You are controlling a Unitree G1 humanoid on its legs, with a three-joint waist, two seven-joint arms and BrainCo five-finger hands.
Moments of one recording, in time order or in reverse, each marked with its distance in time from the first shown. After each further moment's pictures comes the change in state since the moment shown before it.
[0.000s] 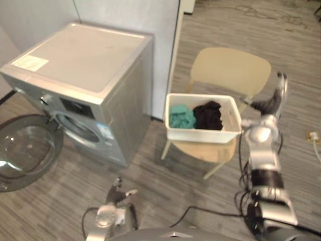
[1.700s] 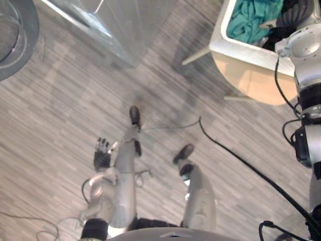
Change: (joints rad) left arm -0.165 -0.106 0.248 -0.259 -0.407 -0.095 0.027; right arm -0.725 -0.324 0.522 0.416 0.196 -0.021 0.270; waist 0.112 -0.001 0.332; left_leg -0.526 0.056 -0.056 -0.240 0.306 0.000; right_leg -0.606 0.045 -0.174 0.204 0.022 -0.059
